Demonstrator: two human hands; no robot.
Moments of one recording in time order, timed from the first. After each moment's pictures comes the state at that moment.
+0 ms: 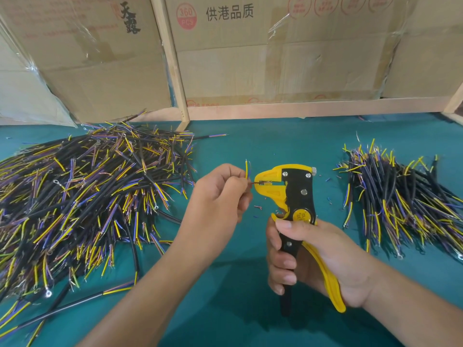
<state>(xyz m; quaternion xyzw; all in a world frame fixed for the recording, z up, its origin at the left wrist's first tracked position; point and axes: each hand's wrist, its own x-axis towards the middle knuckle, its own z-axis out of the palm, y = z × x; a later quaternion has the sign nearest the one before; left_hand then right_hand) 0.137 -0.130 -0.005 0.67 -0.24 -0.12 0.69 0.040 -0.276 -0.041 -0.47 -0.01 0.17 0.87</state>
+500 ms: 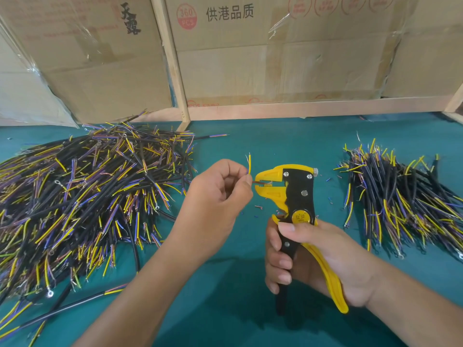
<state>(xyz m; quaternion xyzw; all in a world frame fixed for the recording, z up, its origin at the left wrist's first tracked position) 0.141 -0.123 -0.004 0.69 -0.30 -0.07 0.65 0.041 -0.279 -0.044 -0.47 -0.05 0.17 0.87</state>
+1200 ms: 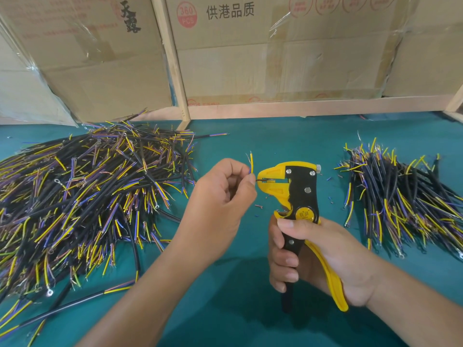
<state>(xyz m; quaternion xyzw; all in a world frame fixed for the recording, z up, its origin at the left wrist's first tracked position) 0.138 -0.127 -0.007 0.68 -0.31 -0.06 0.66 0.040 -0.276 -0.038 -0.48 -0.01 0.15 0.86</state>
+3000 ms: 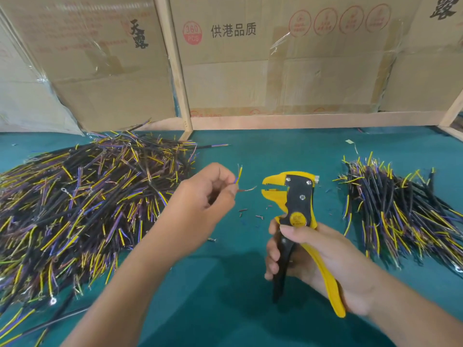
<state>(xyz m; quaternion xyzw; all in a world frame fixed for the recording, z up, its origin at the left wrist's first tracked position) 0.168 -0.096 0.002 0.76 -0.39 -0.01 0.52 0.039 -0.272 -0.028 -0.51 0.07 0.07 0.85</state>
